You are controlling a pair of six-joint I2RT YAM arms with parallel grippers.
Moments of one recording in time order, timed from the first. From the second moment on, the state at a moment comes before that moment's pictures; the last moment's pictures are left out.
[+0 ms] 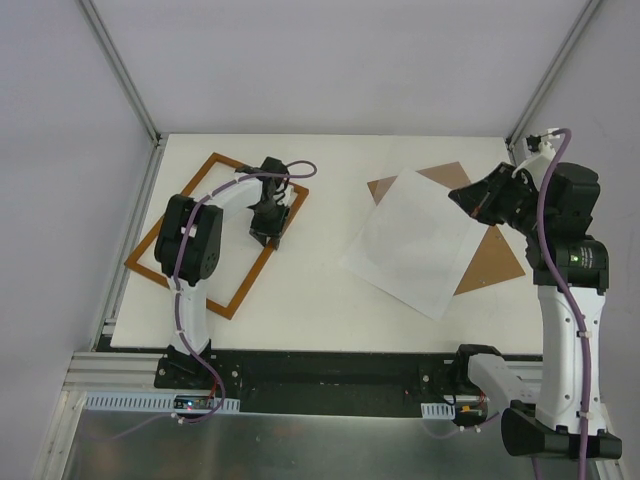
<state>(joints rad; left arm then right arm) -0.36 2.05 1.50 -0.89 0.11 -0.10 -0.03 0.94 1.38 -0.82 -0.50 0.46</state>
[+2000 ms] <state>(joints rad) -0.42 1.77 1.40 0.63 0.94 -1.80 -0.04 1.07 1.51 -0.98 -0.22 0.37</state>
